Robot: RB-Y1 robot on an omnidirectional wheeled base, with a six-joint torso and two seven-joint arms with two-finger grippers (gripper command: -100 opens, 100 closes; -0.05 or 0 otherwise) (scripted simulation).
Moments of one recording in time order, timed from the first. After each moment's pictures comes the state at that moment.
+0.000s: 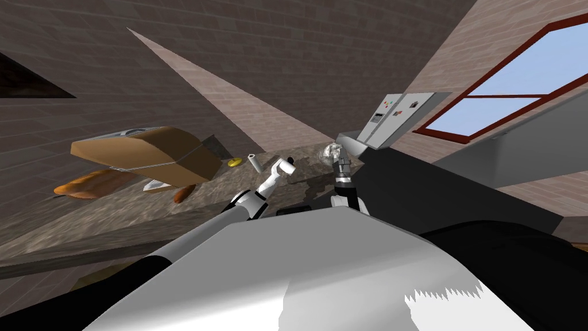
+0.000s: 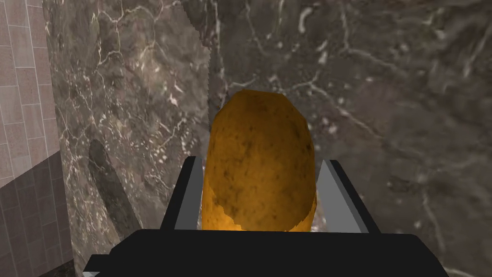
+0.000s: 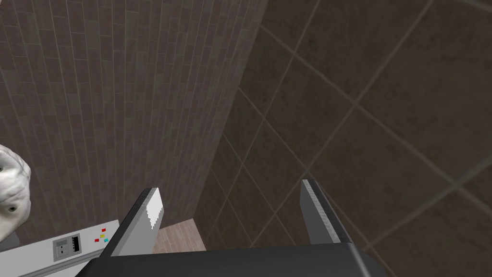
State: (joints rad) left arm -0.72 0.00 -0.52 -1.13 0.03 1.06 0.94; right arm 0.54 0.01 -0.04 -2.21 0.11 -0.42 0.01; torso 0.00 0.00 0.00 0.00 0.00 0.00
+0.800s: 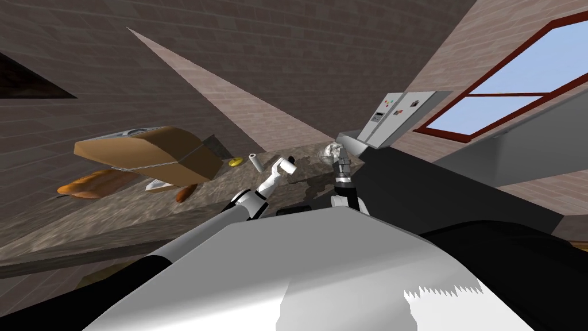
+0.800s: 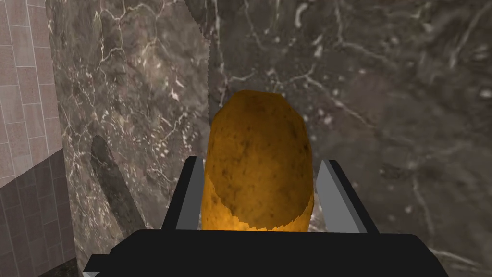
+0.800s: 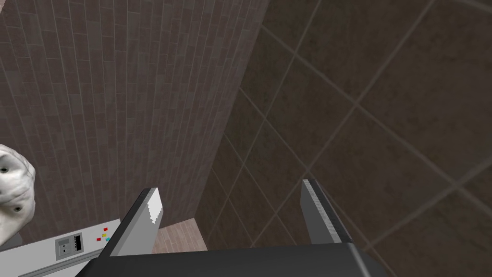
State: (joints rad) left arm -0.73 0.00 -0.53 -1.16 0.04 1.09 0.96; right arm 0.54 0.01 -0.04 -2.21 0.11 -0.42 0.01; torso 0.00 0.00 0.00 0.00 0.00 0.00
